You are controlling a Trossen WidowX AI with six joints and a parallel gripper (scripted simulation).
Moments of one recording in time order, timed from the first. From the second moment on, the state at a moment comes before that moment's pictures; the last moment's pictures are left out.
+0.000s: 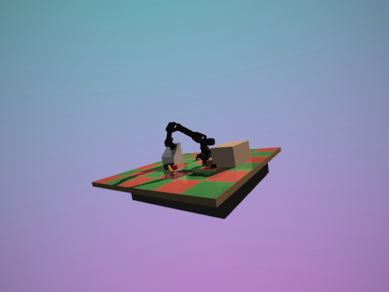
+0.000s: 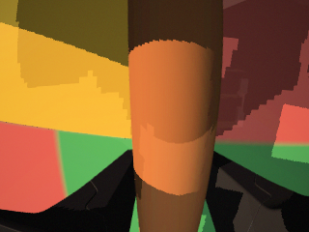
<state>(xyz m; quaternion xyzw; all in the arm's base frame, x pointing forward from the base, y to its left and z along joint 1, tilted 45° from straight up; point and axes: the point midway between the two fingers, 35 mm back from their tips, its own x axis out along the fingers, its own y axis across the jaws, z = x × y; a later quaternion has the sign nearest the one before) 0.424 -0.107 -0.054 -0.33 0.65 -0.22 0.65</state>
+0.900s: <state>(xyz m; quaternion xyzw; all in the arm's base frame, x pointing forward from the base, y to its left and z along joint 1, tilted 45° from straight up) 0.420 -0.091 -0.071 -0.33 0.65 -0.22 0.65</state>
